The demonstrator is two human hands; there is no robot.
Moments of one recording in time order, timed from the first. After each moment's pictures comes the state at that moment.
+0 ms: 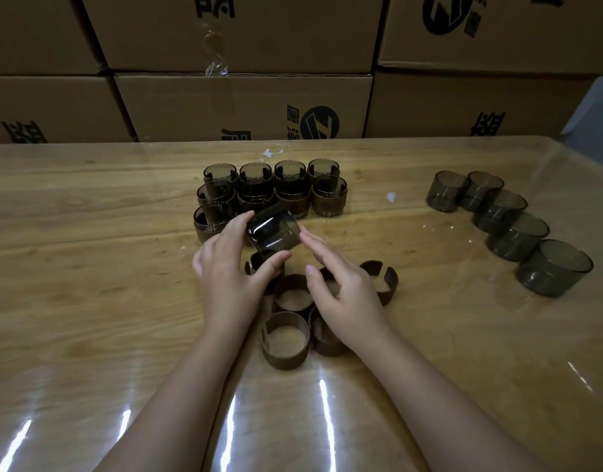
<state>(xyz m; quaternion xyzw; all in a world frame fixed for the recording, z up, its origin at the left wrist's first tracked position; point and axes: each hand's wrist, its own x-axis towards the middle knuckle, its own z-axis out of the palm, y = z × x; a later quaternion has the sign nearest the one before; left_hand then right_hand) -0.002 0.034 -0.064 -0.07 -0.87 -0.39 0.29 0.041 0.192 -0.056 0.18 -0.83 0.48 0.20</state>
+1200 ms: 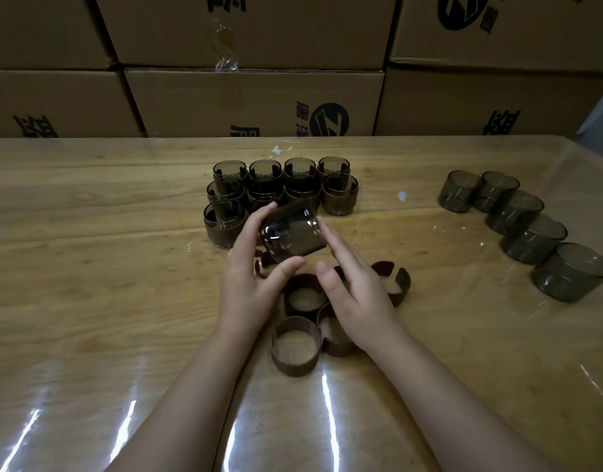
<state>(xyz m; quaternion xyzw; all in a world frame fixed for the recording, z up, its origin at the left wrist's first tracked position) 0.001 0.034 -0.062 -0.21 -0.76 -0.55 0.27 0.040 0.191 -0.052 0.14 -0.85 0.50 0.12</state>
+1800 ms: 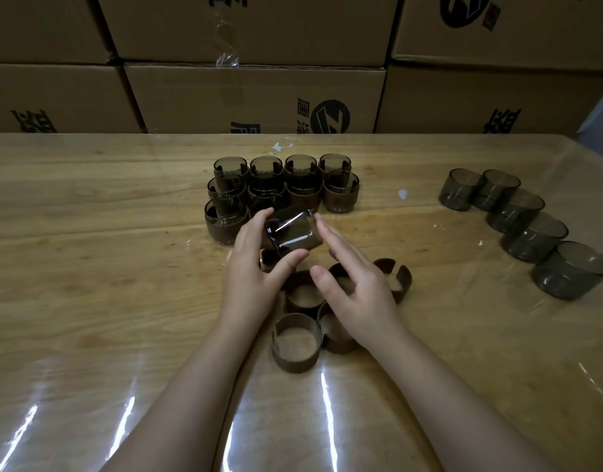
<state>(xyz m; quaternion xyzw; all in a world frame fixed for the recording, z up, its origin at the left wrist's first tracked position) -0.002 0.035 -0.065 -0.14 -0.83 -0.49 0.23 0.043 0.191 -0.051 0.17 -0.84 0.49 0.17</state>
